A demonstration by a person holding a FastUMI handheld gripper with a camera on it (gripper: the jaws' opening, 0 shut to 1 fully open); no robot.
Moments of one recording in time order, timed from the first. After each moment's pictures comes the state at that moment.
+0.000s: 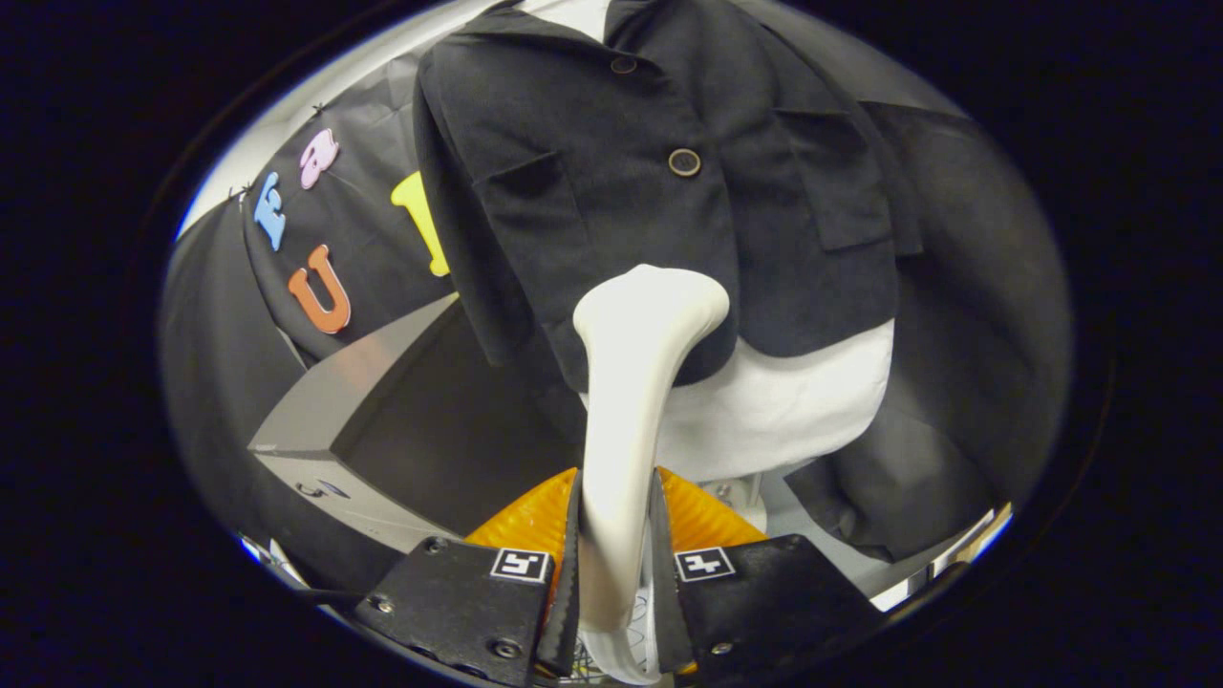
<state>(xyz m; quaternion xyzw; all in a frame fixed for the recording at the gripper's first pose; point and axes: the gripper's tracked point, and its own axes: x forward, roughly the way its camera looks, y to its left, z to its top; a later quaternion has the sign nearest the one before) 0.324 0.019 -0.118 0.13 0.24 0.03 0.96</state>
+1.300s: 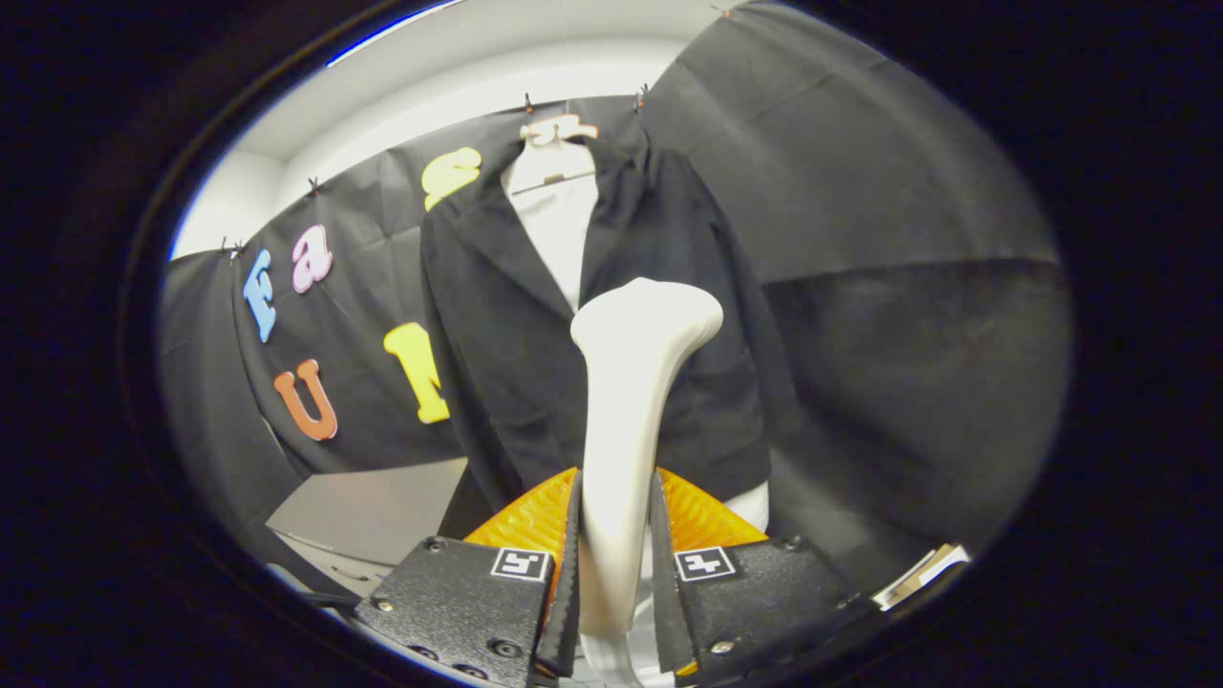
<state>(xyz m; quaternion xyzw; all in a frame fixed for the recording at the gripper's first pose) 0.228 -0.054 0.124 0.12 0.01 -0.07 0.99</state>
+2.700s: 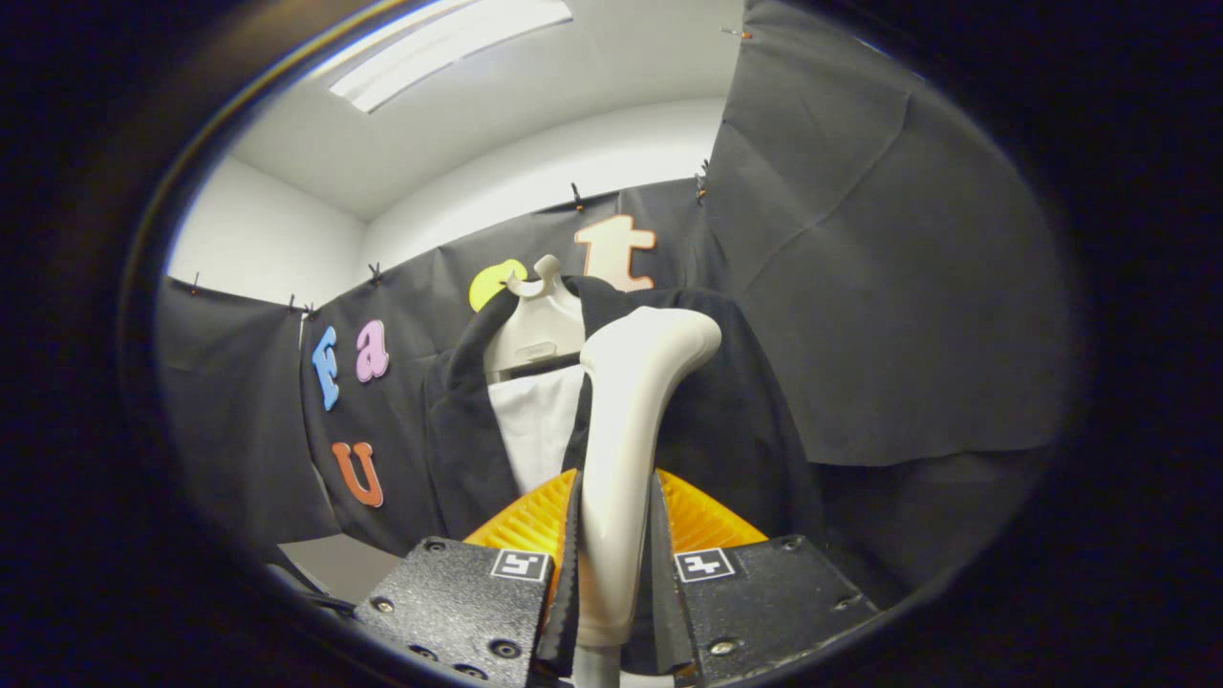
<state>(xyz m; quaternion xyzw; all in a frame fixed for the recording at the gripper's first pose) 0.338 -0.149 0.298 0.08 -0.12 0.10 0.98</state>
